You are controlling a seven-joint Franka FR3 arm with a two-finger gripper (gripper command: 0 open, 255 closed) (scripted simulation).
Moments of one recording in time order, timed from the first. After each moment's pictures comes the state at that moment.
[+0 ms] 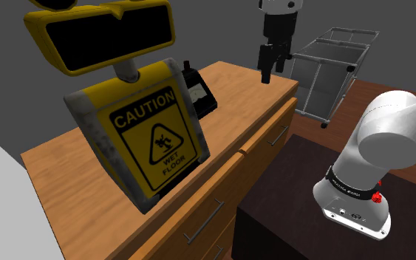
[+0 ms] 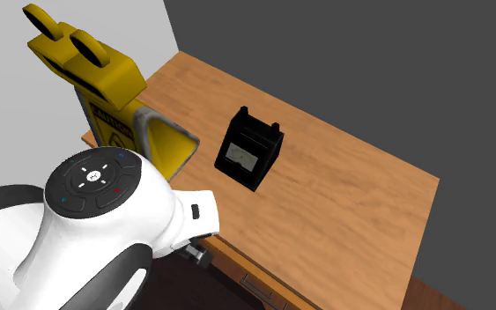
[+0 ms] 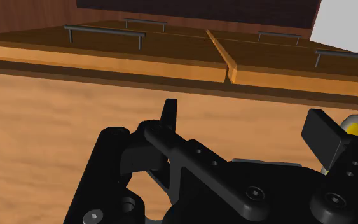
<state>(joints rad) 0.02 -0.77 0.07 -2.44 0.06 1.60 0.03</state>
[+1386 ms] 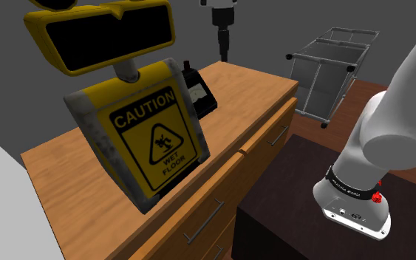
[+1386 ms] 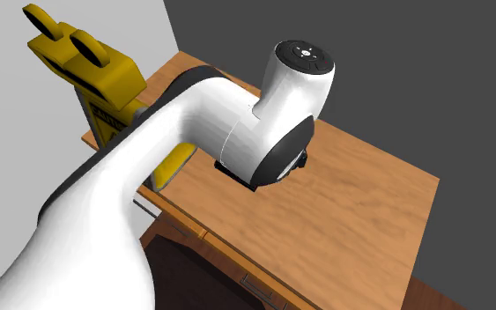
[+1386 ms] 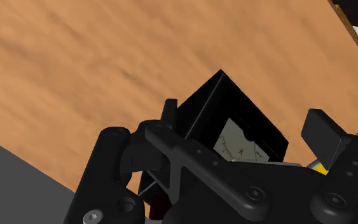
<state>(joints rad) 0.10 -0.05 -0.17 -1.83 0.02 1.73 -0.80</state>
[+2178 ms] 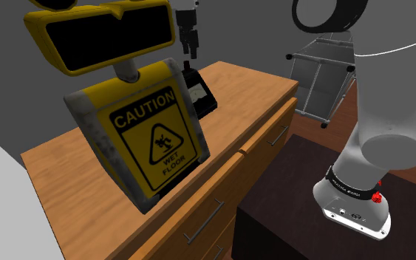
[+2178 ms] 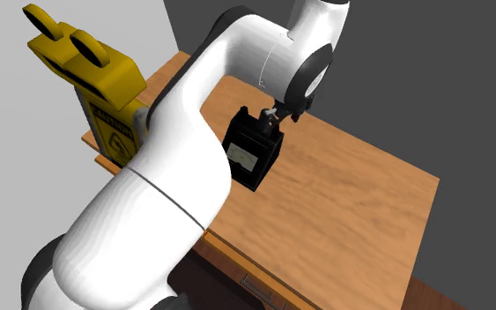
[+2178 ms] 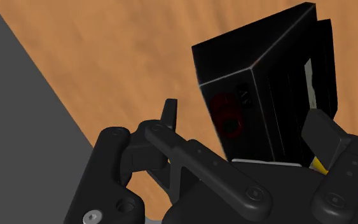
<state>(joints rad) 0.08 0.45 -0.12 -1.16 0.10 1.57 -1.18</state>
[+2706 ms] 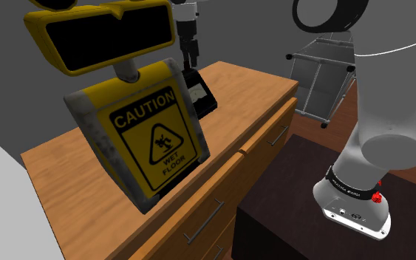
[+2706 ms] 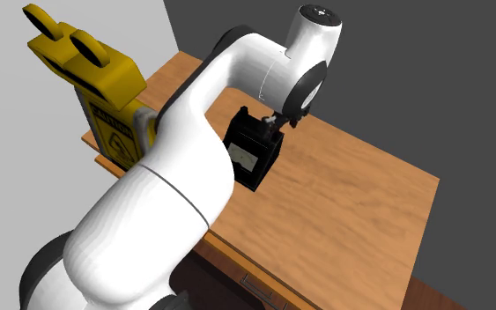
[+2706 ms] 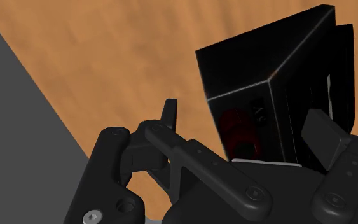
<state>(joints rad) 0.09 0.45 -0.12 -1.25 0.10 1.66 -1.20</state>
